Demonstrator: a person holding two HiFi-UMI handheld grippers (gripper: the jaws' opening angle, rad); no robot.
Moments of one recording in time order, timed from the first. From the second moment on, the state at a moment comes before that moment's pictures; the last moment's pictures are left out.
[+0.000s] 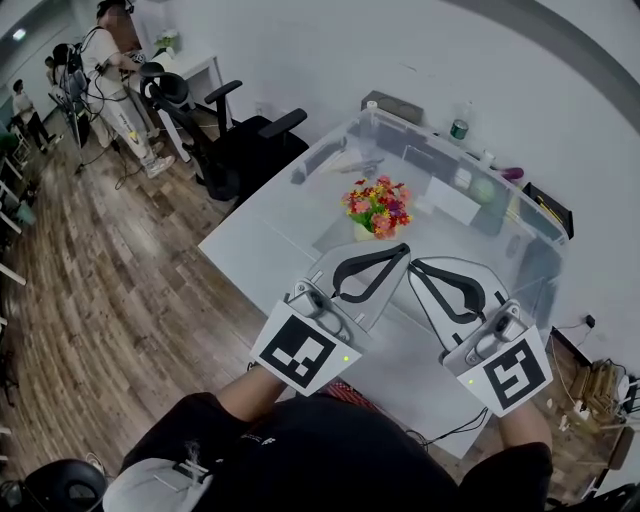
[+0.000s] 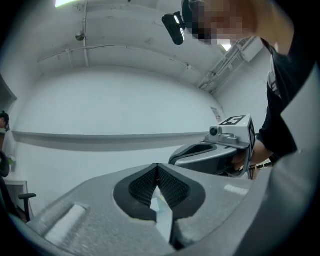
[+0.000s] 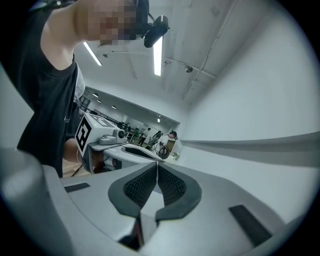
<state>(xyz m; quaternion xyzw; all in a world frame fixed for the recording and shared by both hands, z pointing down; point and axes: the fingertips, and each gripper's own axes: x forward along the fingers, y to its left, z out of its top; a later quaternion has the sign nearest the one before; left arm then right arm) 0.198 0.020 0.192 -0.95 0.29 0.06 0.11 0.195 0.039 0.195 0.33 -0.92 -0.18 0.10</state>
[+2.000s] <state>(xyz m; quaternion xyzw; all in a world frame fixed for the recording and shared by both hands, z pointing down) 0.240 -0.061 0.186 -0.92 0.32 -0.01 0.21 0.286 -0.082 0.227 0.26 -0.95 -0.13 0.10</state>
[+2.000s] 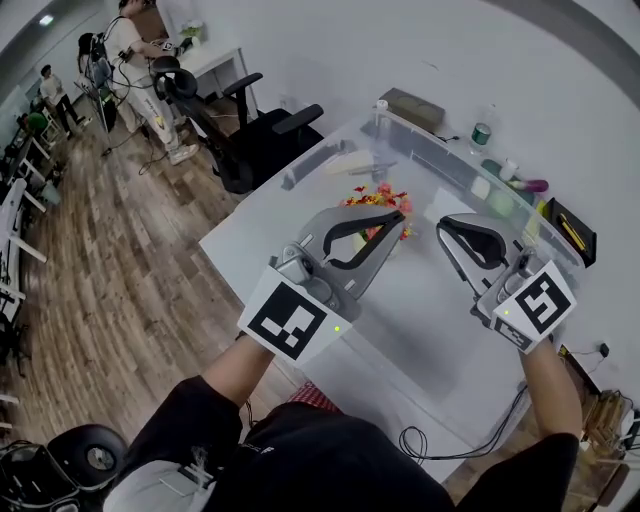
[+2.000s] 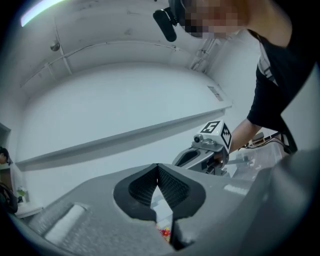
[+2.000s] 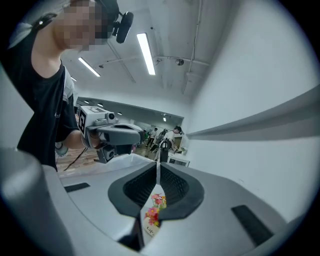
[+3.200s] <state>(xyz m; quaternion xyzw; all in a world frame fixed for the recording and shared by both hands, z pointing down) 0.234 -0.152 0.261 -0.95 0.26 -0.09 0.13 0.291 -0.159 0.345 0.27 -0.95 -0.04 0.17</state>
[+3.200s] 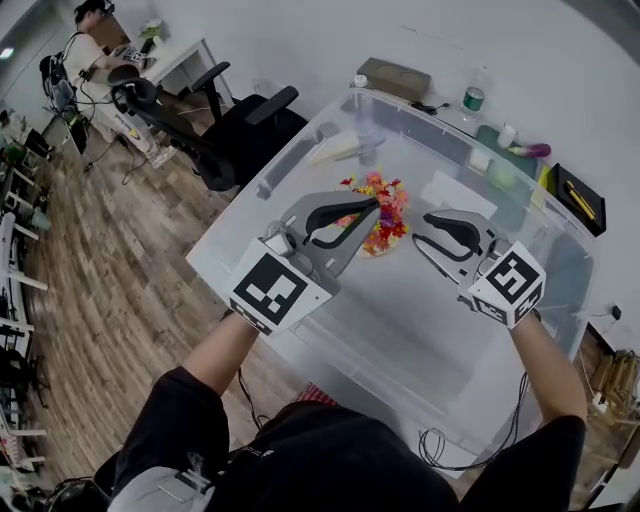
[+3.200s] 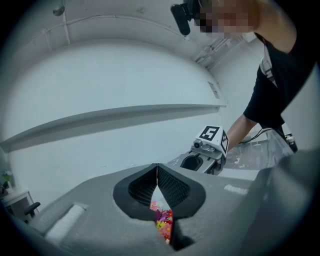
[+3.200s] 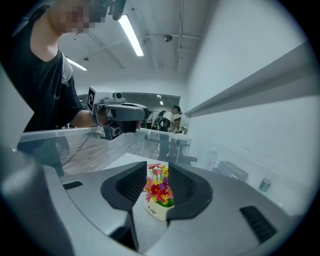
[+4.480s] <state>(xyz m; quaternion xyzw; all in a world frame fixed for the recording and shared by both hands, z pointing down) 0.244 -0.157 0.282 -0.95 0.24 -0.12 0.14 0.274 -0.207 0.476 0.18 -0.96 0.01 0.22</state>
